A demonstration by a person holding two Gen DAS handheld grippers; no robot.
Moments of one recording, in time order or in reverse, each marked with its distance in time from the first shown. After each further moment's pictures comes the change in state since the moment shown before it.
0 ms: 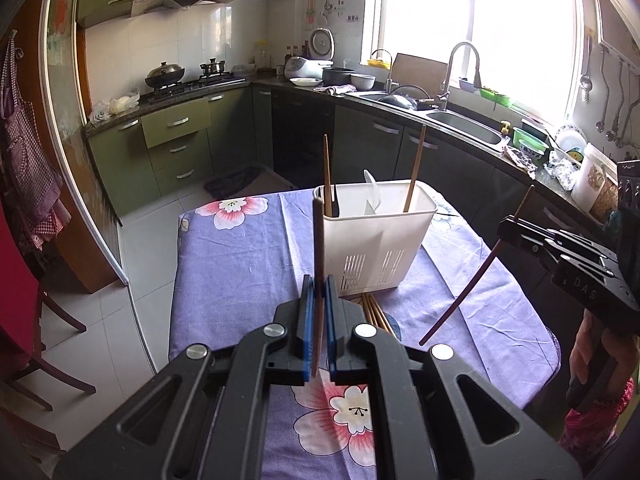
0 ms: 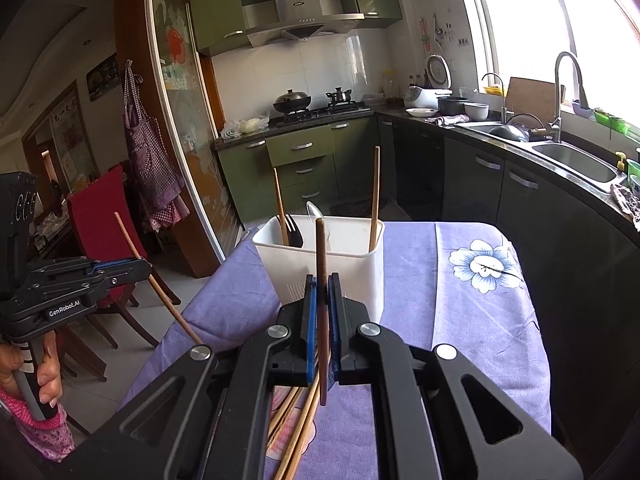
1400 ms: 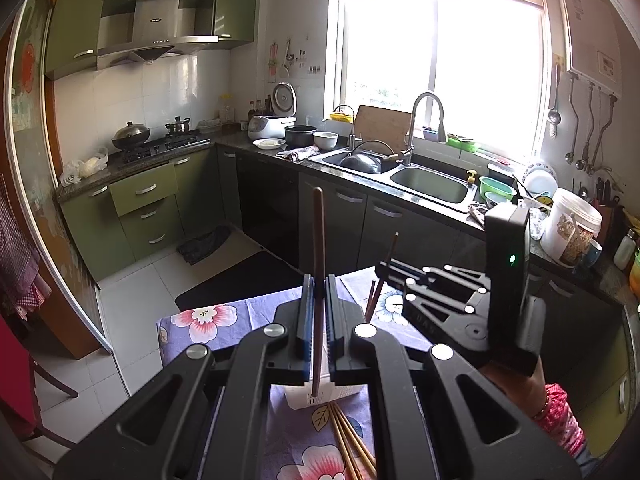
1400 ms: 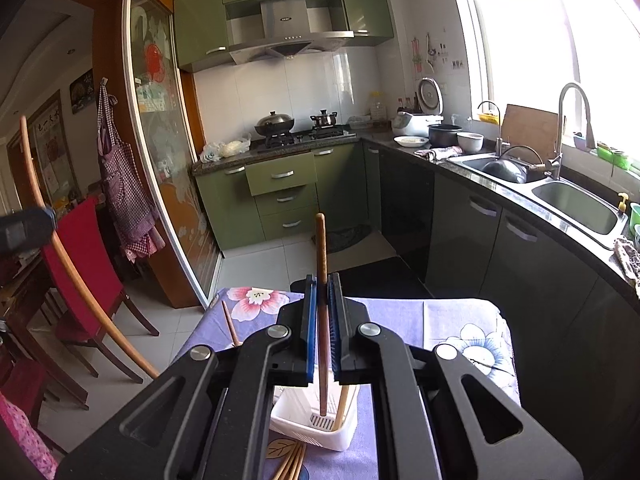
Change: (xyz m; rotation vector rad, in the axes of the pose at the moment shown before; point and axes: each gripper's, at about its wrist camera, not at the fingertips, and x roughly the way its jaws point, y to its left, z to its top) left arm -0.026 -0.033 0.154 0.075 -0.158 -0.098; right arm 0.084 -0.028 0.139 -0.001 -0.039 -0.068
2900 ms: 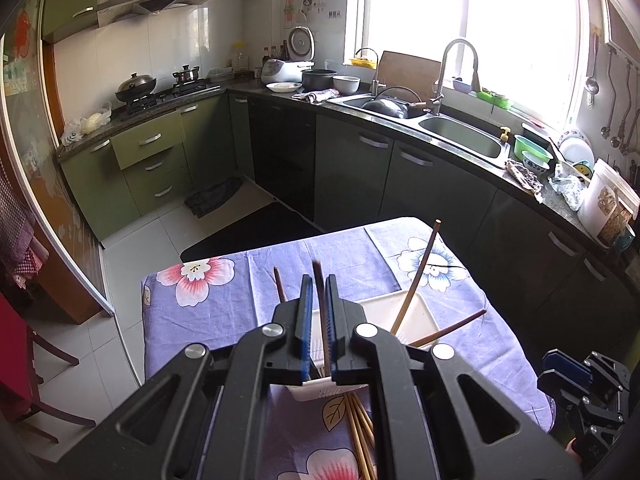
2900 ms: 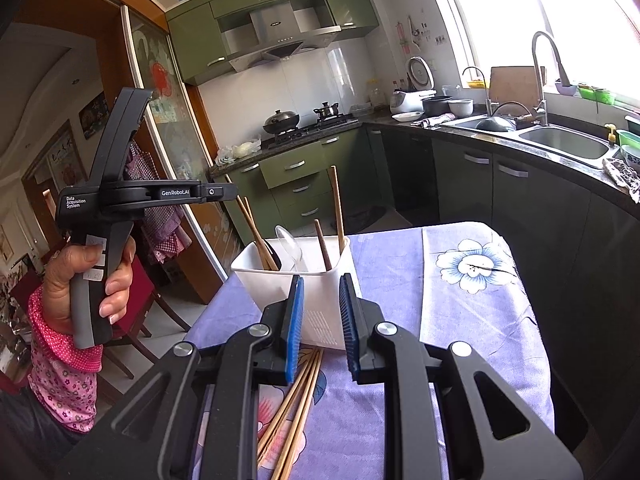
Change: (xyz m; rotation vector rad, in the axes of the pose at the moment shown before) left arm 0.115 0.014 -0.048 -0.029 0.177 0.057; right arm -0.095 -0.025 -0.131 0.121 -0.009 0.092
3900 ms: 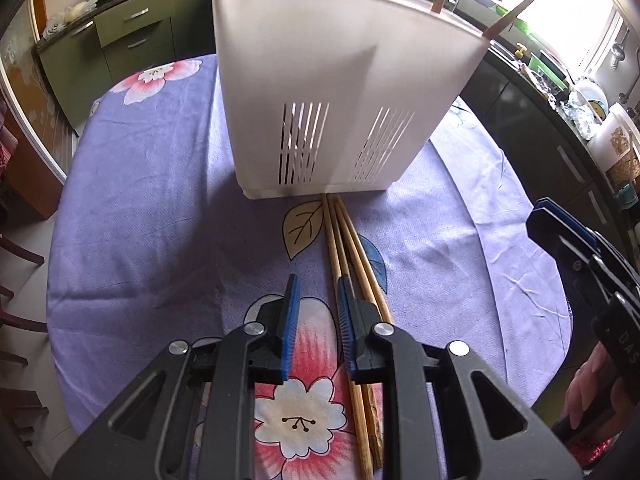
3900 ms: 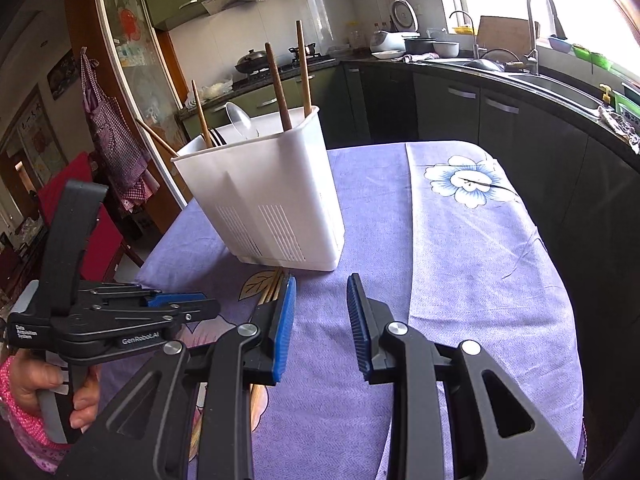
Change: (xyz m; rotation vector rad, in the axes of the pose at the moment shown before) left arm 0.084 -0.014 -0.178 -0.117 0.391 -0.079; right arm 0.071 -0.014 -0.077 0.008 0.211 -0.105
